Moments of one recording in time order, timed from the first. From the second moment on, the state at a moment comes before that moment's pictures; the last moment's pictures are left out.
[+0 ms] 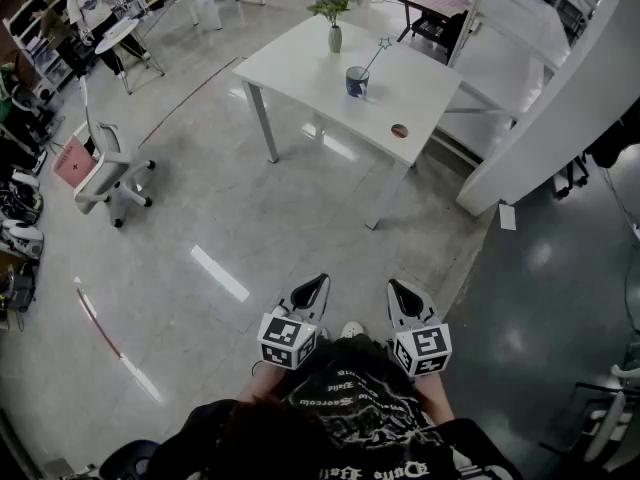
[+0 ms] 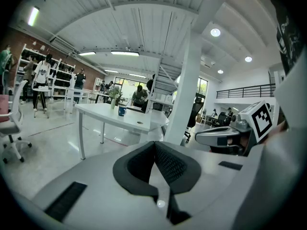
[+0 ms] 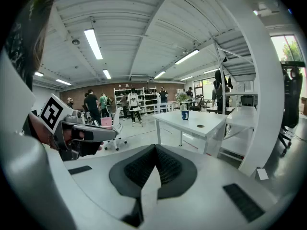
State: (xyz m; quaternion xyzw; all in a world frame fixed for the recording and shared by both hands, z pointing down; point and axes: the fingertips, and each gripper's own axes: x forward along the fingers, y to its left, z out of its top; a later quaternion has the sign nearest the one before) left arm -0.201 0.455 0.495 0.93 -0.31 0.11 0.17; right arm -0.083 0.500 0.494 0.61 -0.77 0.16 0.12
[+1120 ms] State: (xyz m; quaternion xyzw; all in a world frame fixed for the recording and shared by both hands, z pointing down) left arm -0.218 0.396 0.523 0.92 -0.30 0.14 0.18; right arm -0.095 0.440 0.522 0.61 -0.76 0.21 0.08
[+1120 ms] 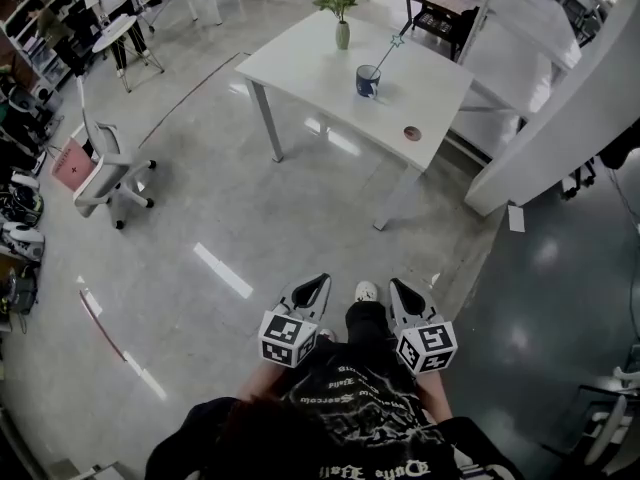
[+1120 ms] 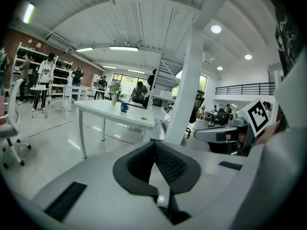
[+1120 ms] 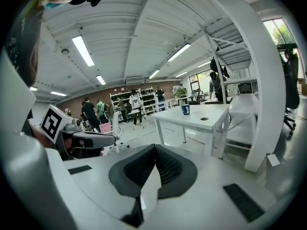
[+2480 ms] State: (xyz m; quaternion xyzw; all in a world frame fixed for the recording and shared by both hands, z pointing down) left arm -0.001 0.193 0.538 0.91 -0.36 0.15 0.16; right arm 0.114 0.212 0.538 0.53 -0.82 0.18 0.13
